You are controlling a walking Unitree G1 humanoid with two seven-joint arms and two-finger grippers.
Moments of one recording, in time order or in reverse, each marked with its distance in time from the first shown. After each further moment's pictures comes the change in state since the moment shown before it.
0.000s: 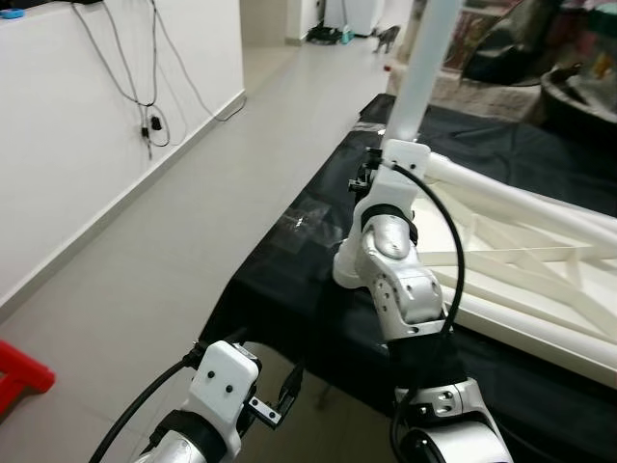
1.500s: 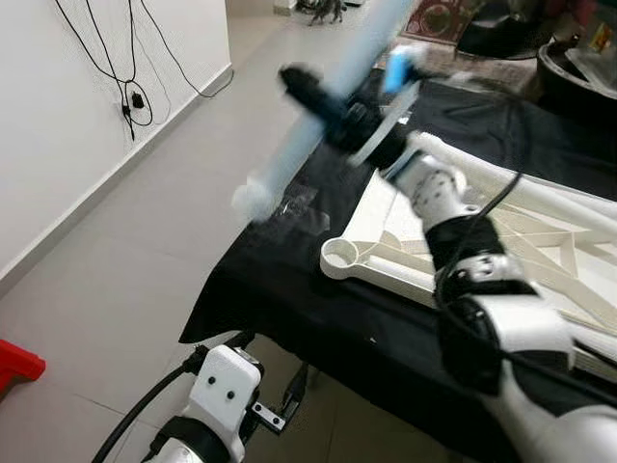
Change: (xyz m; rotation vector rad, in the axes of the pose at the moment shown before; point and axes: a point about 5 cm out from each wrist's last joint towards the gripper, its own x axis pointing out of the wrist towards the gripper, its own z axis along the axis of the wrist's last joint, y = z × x) left arm -0.006 -0.007 0.005 -0.018 -0.004 -0.008; right arm 0.036 0.007 0.091 0.260 -0.254 1.244
